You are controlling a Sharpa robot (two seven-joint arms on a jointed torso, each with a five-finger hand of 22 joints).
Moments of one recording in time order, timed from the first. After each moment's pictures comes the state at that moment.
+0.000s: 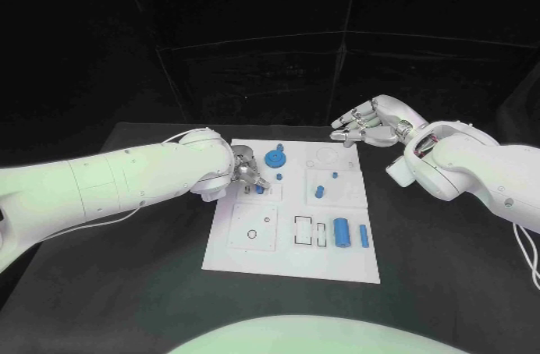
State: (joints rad) left arm 1.24 -0.66 -0.12 1.34 -1.04 0.02 -0.56; left_hand 1.09 -0.10 0.49 0.11 0.05 0.92 0.03 0.69 0.55 1.32 -0.04 1.18 1.08 1.46 -0.09 1.57 1.31 0.07 1.46 0.02 1.38 1.29; right arm 1.24 -0.80 -0.01 1.46 -0.88 -0.31 0.11; right_hand 1.47 0.05 -0.26 0.19 0.25 0.98 0.20 0.08 0.07 1.19 0.12 0.16 0.15 1.28 0.07 0.12 0.35 0.18 0.98 0.17 0.47 0.24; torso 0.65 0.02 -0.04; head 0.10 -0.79
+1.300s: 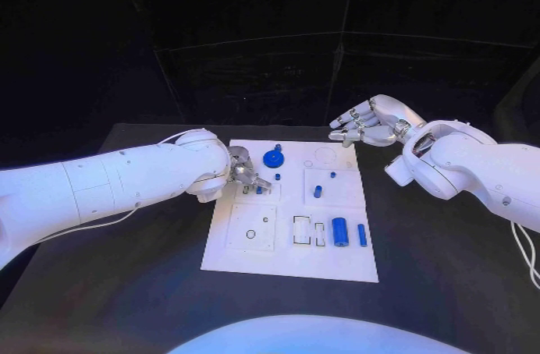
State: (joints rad) left arm 1.24 -0.68 -0.12 1.35 -1.04 0.03 -0.57; left_hand 0.99 -0.13 0.16 0.27 0.05 0.92 0.03 0.70 0.57 1.32 -0.04 1.19 1.08 1.46 -0.09 1.57 1.31 0.07 1.47 0.02 1.39 1.30; right arm 1.24 -0.80 -0.01 1.45 -0.88 -0.30 0.11; right_hand 1.47 0.05 -0.26 0.19 0.25 0.98 0.20 0.08 0.07 1.19 0.13 0.16 0.15 1.28 0.07 0.12 0.35 0.18 0.98 0.17 0.47 0.24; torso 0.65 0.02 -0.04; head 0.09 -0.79
